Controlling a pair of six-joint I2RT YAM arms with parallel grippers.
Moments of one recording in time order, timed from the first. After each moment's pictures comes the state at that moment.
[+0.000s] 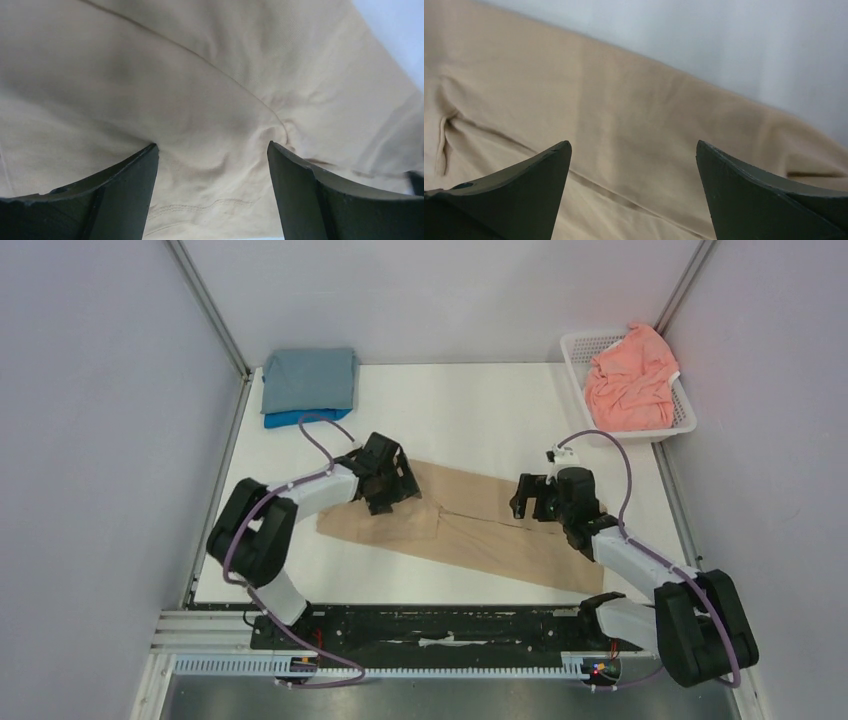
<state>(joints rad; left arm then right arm) -0.54 1.62 0.89 -0.34 0.00 -0.88 0.27 1.11 0.41 0.09 -0.04 0.27</state>
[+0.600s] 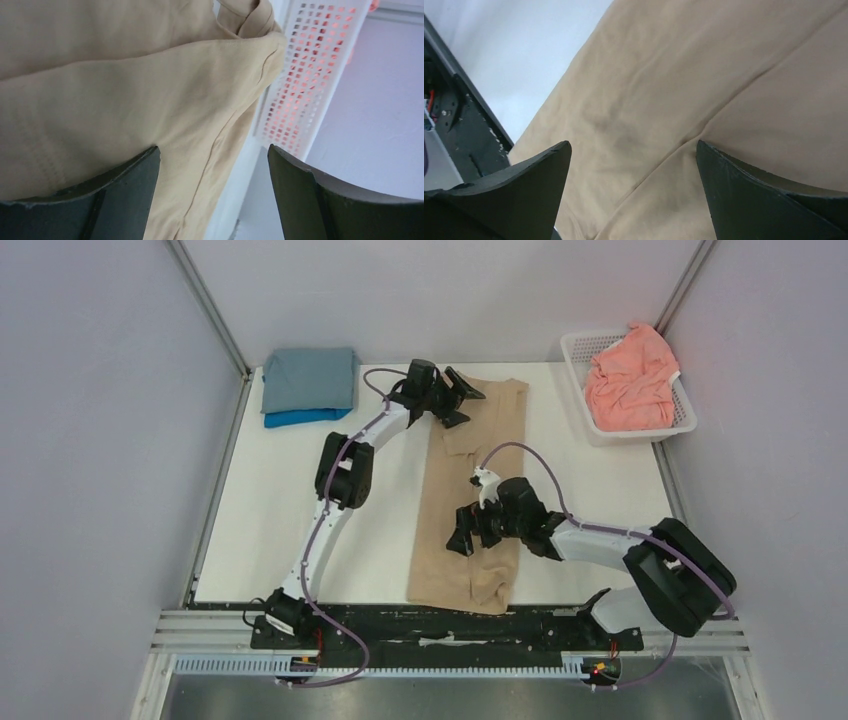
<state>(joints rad) -0.44 2.70 2.31 -0.22 0.47 -1.15 0.64 1.35 0.46 0.20 -0.35 0.33</state>
